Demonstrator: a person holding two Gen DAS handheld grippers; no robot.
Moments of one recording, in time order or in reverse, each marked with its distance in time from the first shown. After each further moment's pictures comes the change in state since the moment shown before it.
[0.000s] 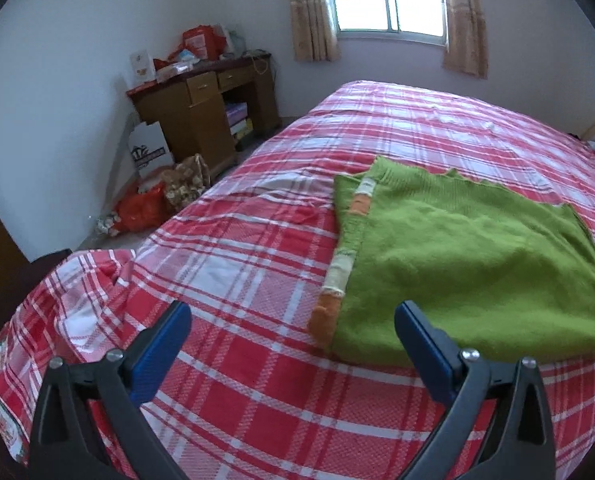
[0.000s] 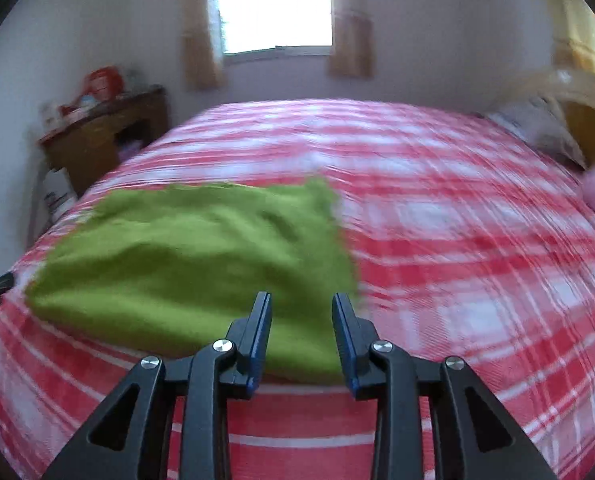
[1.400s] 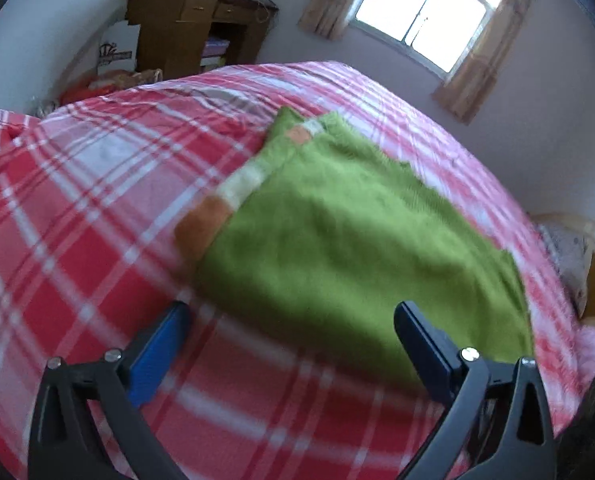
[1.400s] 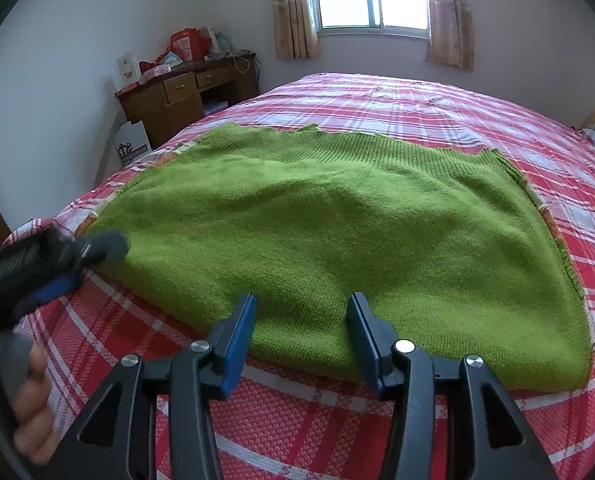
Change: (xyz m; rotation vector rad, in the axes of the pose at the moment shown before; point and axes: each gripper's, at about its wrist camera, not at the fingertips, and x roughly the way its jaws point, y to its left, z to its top) left arm 0.043 -0.024 -0.026 -0.382 0.116 -0.348; right arm 0.067 0.099 -0.033 -0.123 0.074 0.234
